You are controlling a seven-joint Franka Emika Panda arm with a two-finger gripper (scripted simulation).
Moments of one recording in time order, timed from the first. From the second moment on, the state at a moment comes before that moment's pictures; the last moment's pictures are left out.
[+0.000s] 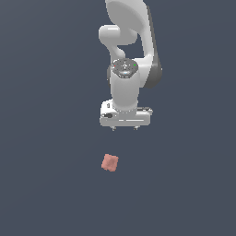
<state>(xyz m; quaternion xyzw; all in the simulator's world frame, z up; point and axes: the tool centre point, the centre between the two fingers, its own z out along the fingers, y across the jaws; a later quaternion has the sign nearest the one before) 0.005 0.031 0.160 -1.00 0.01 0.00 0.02</state>
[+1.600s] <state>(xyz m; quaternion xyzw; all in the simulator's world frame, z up) 0.059 0.004 0.139 -1.00 0.05 0.00 0.01</state>
